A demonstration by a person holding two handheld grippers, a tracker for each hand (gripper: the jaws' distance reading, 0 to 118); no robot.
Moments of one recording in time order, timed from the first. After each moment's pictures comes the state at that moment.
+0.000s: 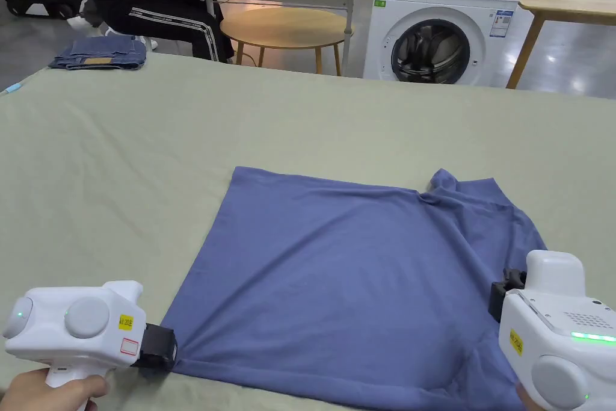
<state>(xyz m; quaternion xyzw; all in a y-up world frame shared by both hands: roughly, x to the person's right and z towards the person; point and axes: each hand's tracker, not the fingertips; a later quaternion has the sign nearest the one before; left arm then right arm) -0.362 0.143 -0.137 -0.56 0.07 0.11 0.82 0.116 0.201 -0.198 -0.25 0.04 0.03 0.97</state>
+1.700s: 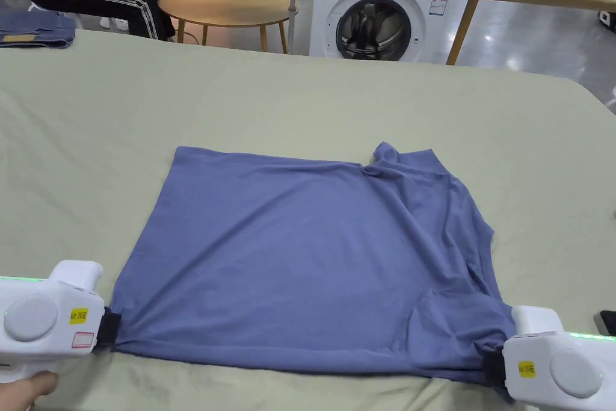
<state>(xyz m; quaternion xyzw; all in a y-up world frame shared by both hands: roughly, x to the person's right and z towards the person) -0.323 0.173 -0.115 -0.52 0.04 0.05 0.85 0.208 0.147 -0.163 -0.52 0.03 0.02 0.85</state>
